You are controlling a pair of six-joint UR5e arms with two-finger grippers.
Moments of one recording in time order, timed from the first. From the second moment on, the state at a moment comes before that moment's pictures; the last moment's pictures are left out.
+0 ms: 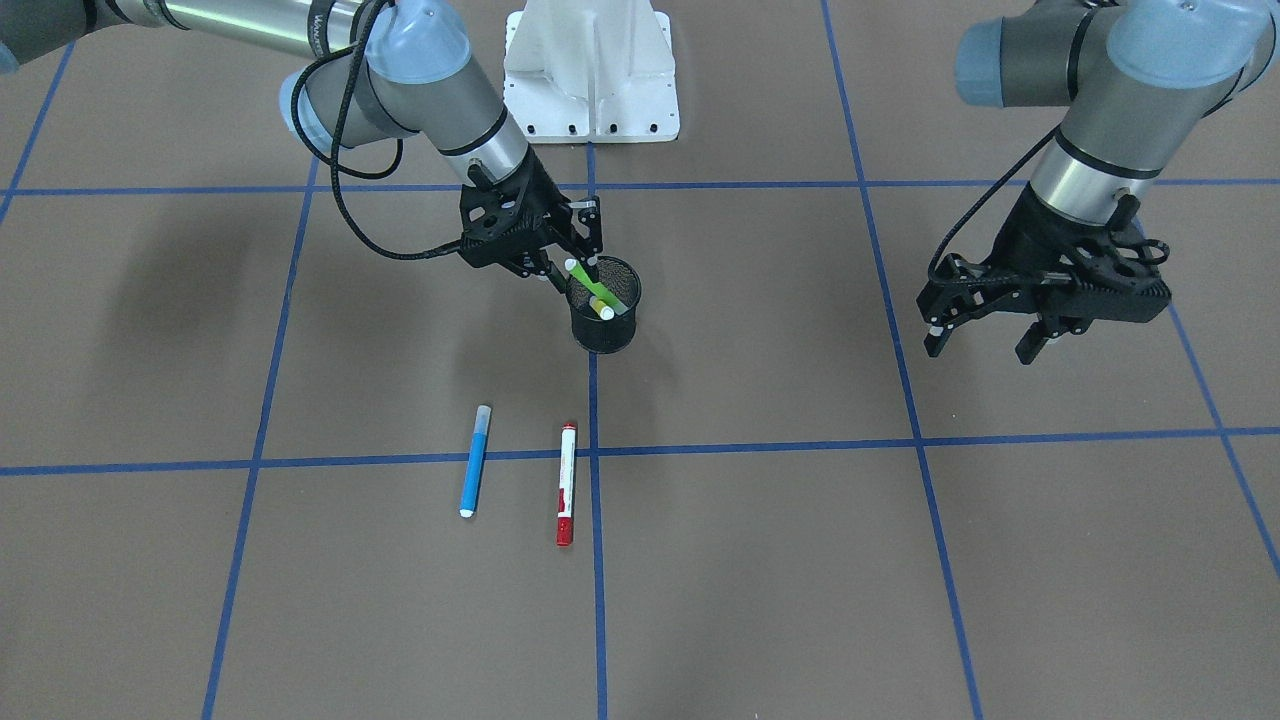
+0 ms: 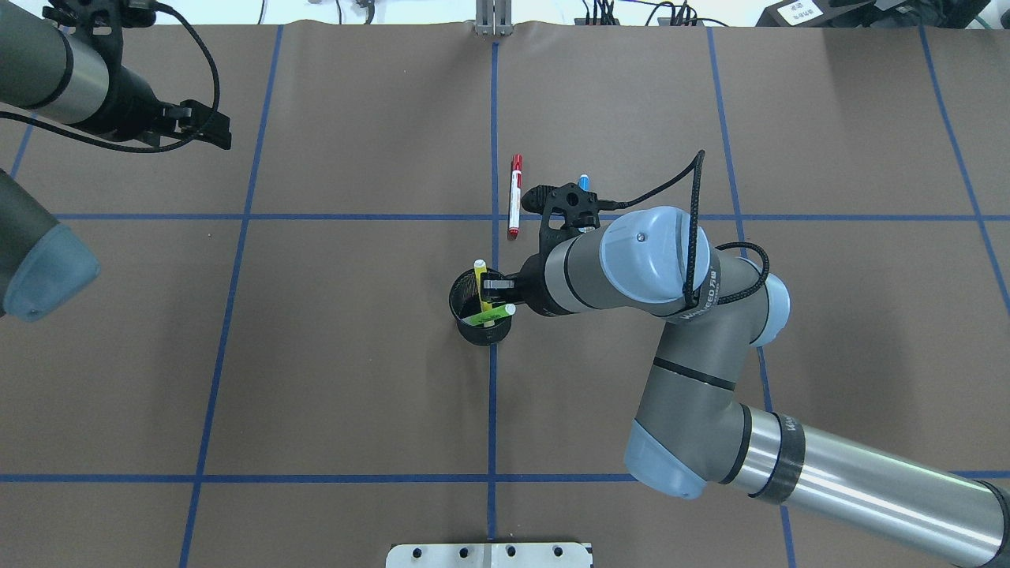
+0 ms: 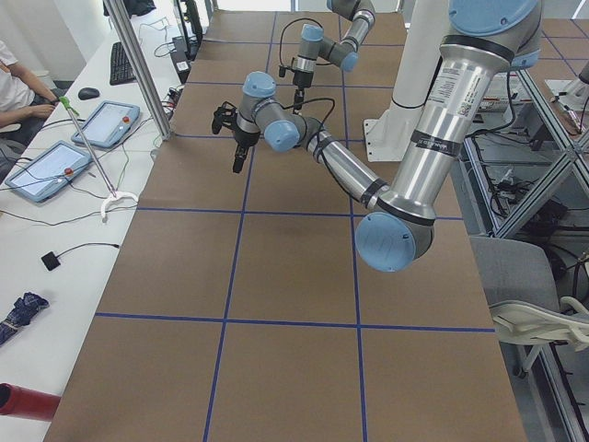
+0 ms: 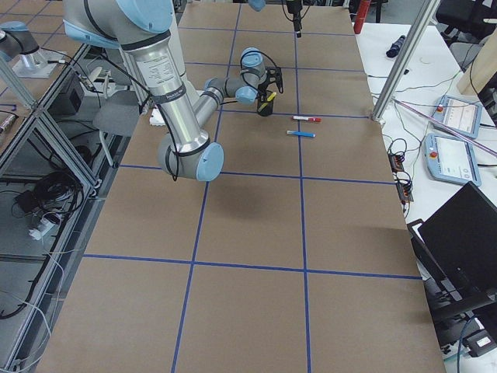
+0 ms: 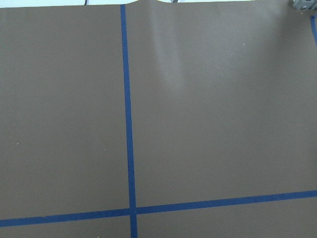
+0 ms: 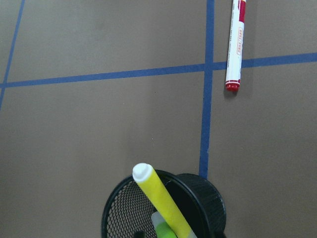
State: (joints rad) left arm -0.98 -1.92 -1.87 -1.77 -2.01 -0.86; right arm 0.48 -1.00 1.71 -1.09 1.80 1.31
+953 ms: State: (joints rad) left arm -0.98 -1.92 -1.86 -1.78 -2.01 -0.89; right arm 0.47 -1.00 1.71 -1.10 1.82 1.32
